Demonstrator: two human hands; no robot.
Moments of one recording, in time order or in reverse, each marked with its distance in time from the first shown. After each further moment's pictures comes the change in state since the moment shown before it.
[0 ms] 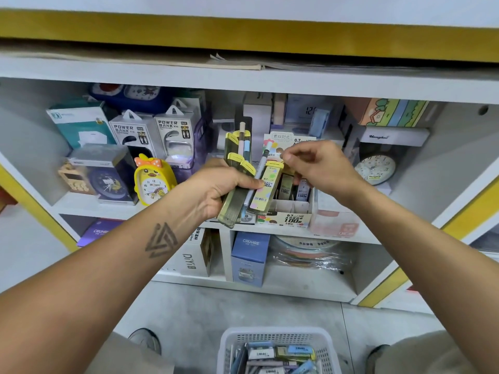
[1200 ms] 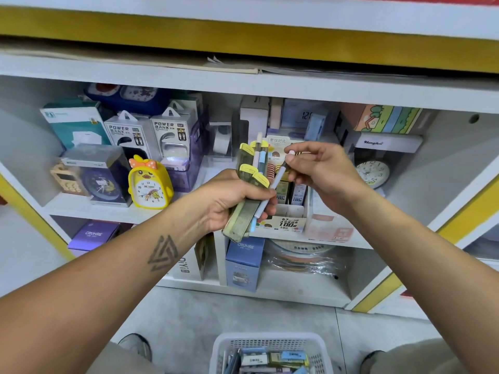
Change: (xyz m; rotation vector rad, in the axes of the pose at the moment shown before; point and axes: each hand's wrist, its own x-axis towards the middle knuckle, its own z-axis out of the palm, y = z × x) left_hand -0.002 -0.014 0.017 -0.027 -0.193 0.017; right_hand -0.006 -0.007 -0.006 0.515 0.049 0.187
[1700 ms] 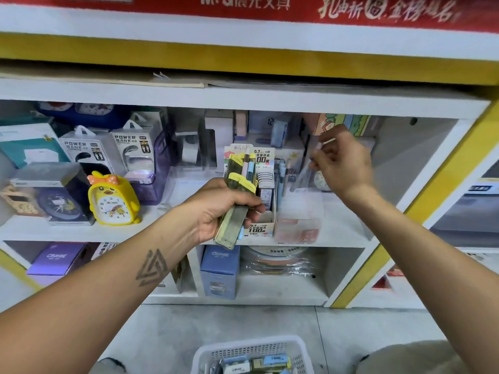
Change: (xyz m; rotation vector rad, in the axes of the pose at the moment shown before) left_hand 0.018 -0.004 0.035 0.016 -0.029 0.015; right_hand -0.002 0.002 -0.090 -0.719 0.434 -0.333
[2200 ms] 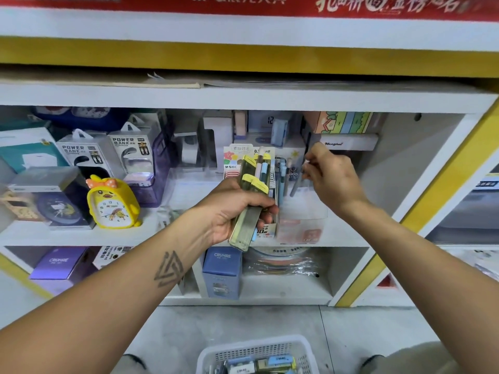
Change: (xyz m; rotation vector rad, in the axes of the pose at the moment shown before) left_hand 0.009 -0.002 0.016 0.003 -0.063 0.014; right_hand -0.010 0.018 0.019 -0.199 -0.124 -0.238
